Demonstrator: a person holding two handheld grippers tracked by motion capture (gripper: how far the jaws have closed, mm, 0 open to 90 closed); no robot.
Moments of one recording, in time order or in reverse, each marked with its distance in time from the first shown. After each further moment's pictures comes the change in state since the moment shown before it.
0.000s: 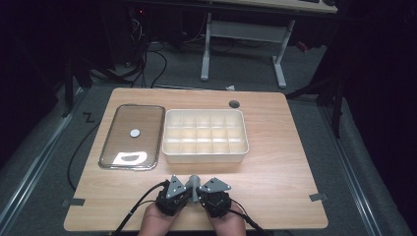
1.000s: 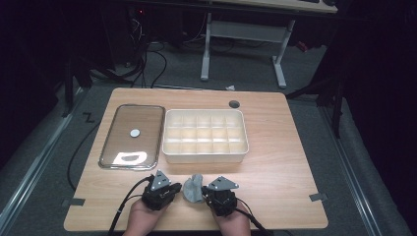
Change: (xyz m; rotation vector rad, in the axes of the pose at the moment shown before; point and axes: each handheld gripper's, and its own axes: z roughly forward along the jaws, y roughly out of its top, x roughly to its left) left arm 0.032 -0.006 -0.018 0.033 0.023 -0.066; right arm -0.014 -0.007 -0.004 -0.002 -0.003 0.045
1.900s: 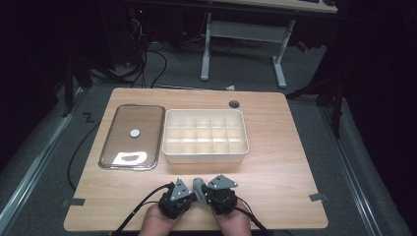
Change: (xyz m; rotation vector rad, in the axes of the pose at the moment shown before) left arm -0.044 0.006 0.021 0.026 -0.087 0.126; right arm 0.001 0.007 -0.004 -0.003 -0.023 -0.021
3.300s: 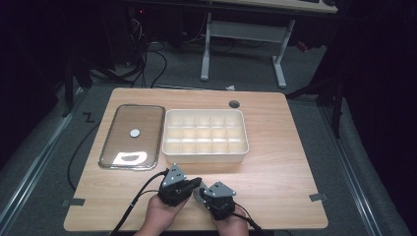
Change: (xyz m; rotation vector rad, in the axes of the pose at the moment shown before) left arm 0.014 0.035 -0.014 -0.173 -0.048 -0.149; right arm 0.007 -0.020 0.010 -0.052 0.007 -0.038
